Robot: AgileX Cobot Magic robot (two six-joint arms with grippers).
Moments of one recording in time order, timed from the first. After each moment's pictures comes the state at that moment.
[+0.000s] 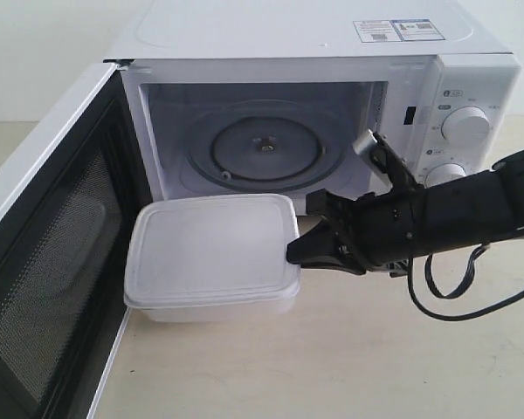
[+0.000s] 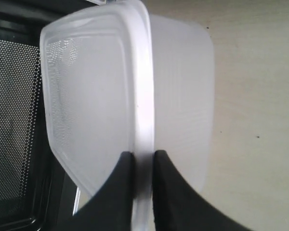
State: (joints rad) left arm 0.07 0.00 0.00 0.07 0.31 -0.11; right arm 0.28 1.80 -0.79 1.60 0.78 -1.15
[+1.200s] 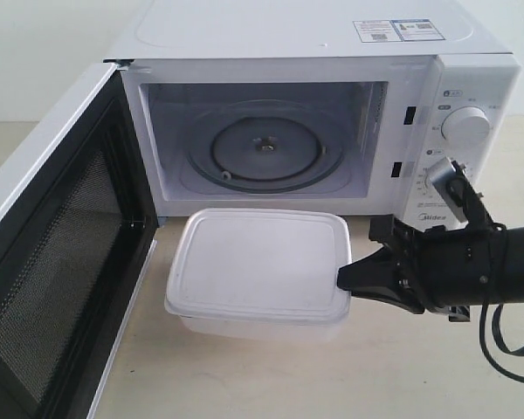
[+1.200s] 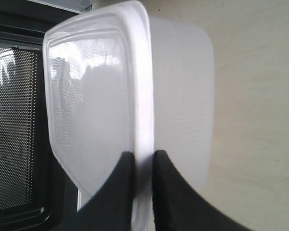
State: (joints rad) left arm 0.07 0.00 0.00 0.07 0.31 -0.11; right arm 0.15 1.64 -0.51 1.73 0.81 -1.26
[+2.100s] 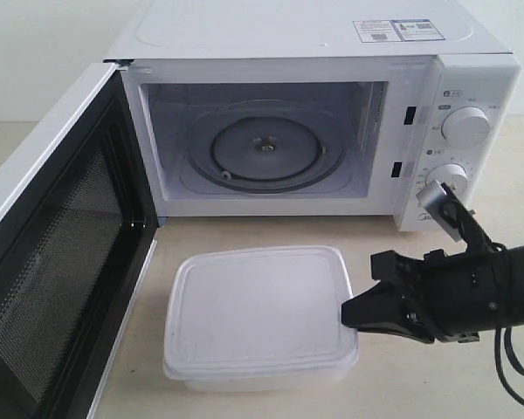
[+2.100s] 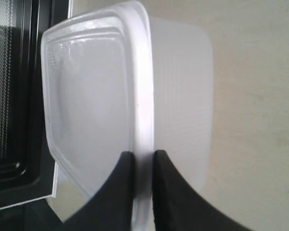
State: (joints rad) left arm 0.07 0.00 0.00 0.07 0.31 -0.11; right arm 0.15 1.64 -0.49 1.57 0.82 -1.24
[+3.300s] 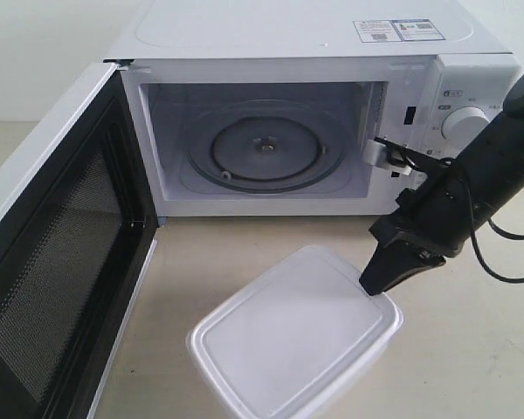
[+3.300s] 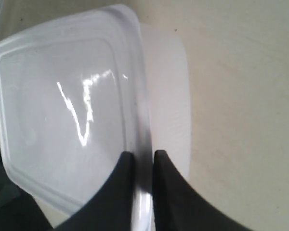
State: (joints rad) left arm 0.07 0.00 0.00 0.07 0.31 -0.11; right arm 0.15 1.85 -1.08 0.73 1.09 -0.85
